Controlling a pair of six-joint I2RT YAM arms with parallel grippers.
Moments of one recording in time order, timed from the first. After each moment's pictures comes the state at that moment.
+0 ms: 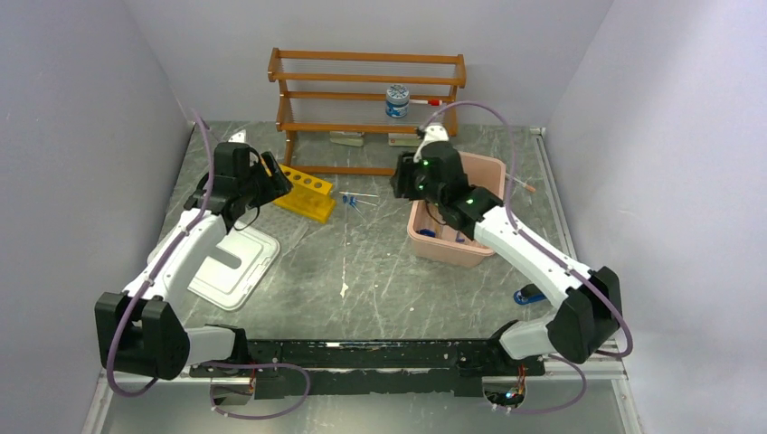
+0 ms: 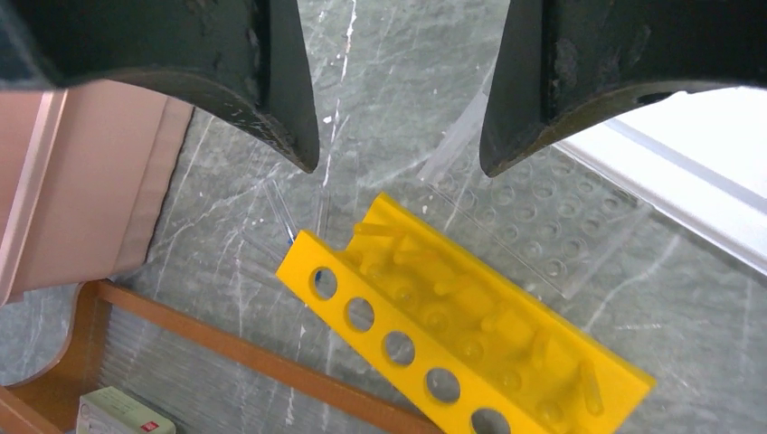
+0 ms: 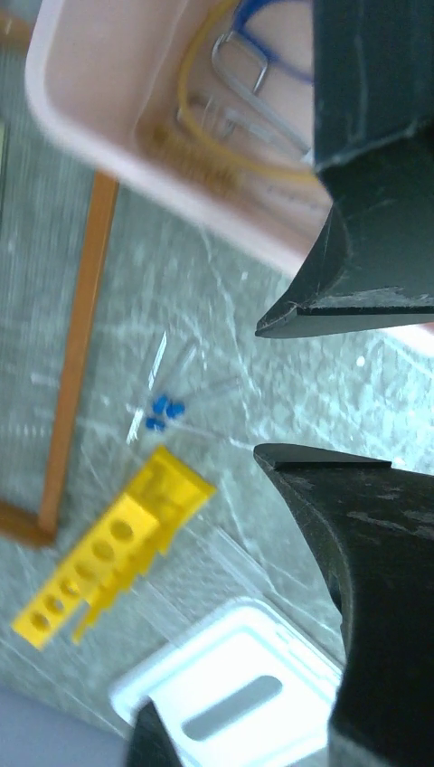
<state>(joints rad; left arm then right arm) -0.17 1.27 1.00 -0.37 0.02 -0.58 0.59 1.36 1.16 -0.27 0.16 0.37</state>
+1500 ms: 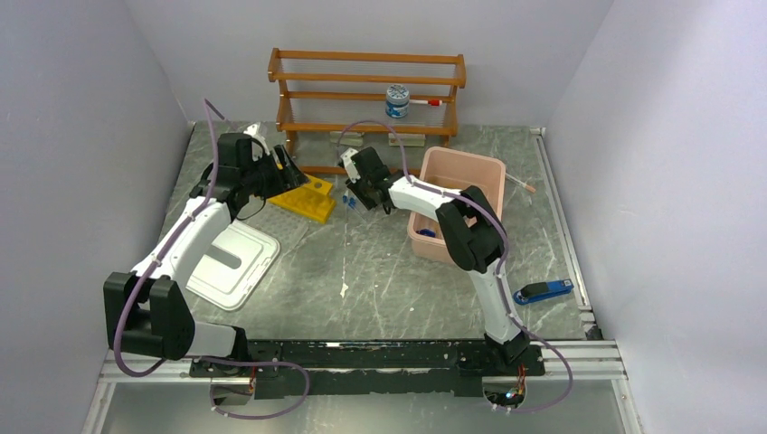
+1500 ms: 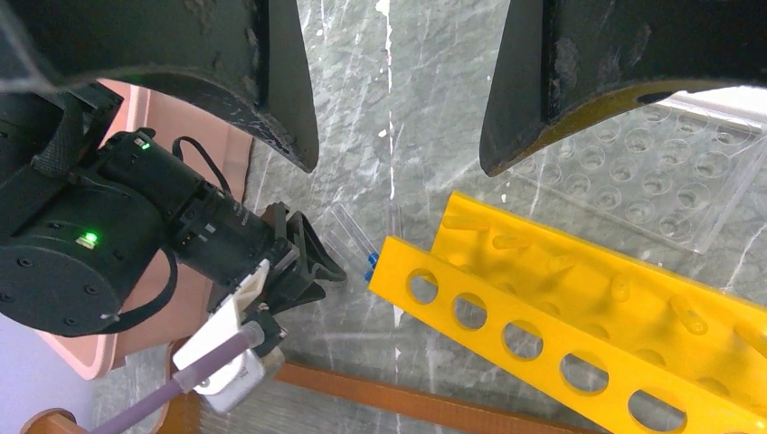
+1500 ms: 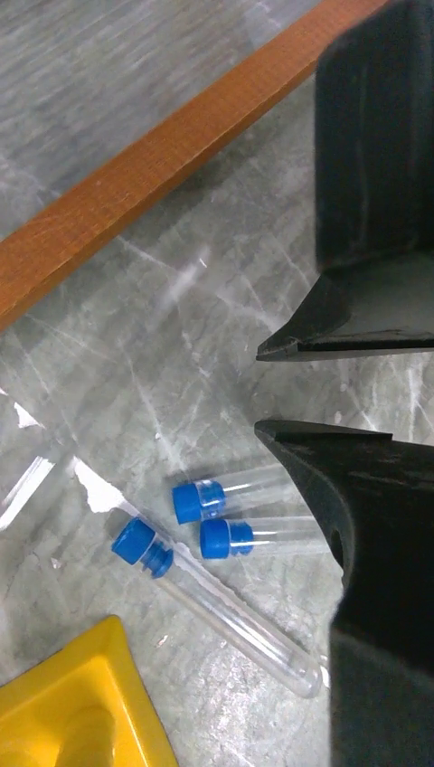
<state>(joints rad) -0.16 1.37 1.07 -0.31 0.26 -0.51 0.66 2.21 1.62 -0.24 0.12 -0.21</state>
